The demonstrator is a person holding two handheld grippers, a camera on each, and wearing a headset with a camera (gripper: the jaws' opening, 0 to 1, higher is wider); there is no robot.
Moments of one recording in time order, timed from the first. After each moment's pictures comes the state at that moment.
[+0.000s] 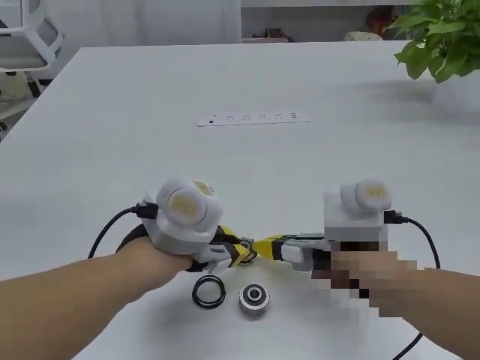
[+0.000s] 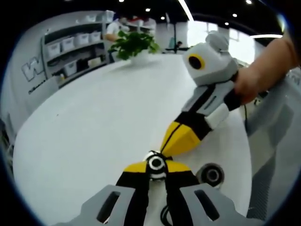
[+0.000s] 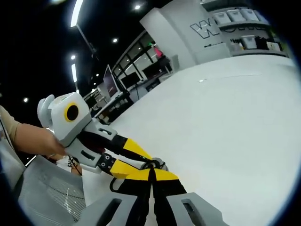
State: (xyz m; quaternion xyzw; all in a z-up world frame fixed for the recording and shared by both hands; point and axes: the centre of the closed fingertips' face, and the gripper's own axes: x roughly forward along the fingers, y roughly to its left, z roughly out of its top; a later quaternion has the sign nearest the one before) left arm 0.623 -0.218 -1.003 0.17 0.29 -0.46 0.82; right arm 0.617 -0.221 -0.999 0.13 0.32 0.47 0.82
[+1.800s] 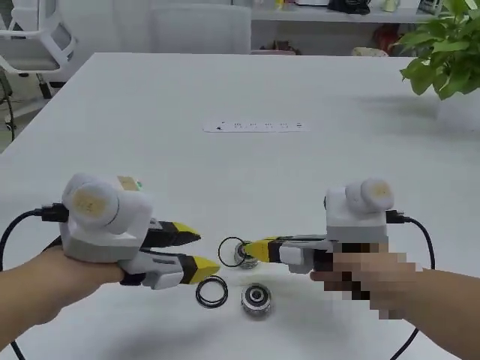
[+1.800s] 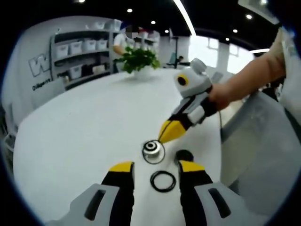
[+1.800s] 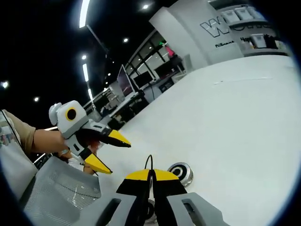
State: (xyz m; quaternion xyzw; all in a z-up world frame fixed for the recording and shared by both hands) left arm 0.571 -0.155 -0.949 0.11 0.25 -0.47 0.84; right arm 0.593 -0.201 -0.971 0.14 0.31 0.52 0.78
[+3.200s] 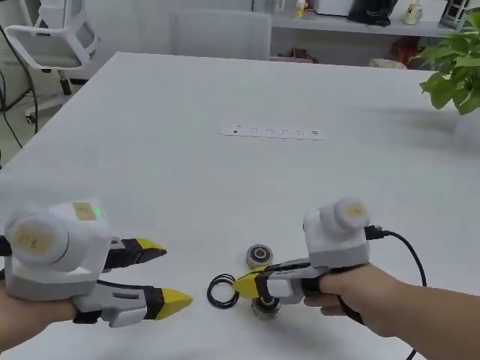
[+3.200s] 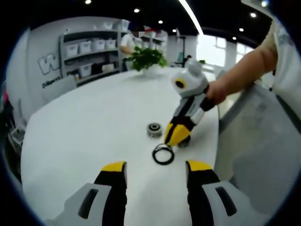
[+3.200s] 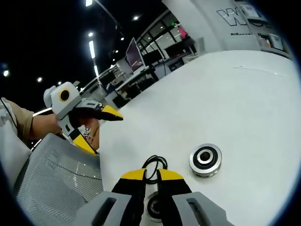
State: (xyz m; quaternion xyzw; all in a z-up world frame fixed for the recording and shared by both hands) left arm 0.535 -0.110 -0.950 0.12 0.26 -0.43 0.86; right arm 0.556 -0.173 -1.003 0.06 0.37 0.56 0.74
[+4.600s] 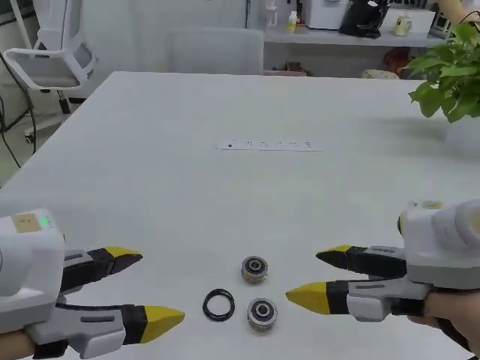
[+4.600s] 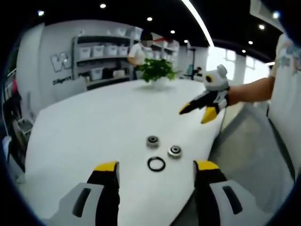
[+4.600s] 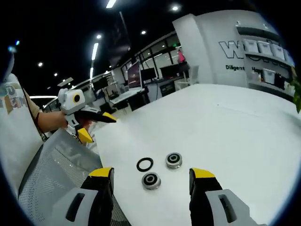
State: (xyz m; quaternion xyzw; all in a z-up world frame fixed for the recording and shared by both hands) left arm 0.510 -0.103 -0.903 0.07 0.23 -0.40 0.89; right arm 0.538 -0.267 -0.921 -0.01 0.26 0.51 0.82
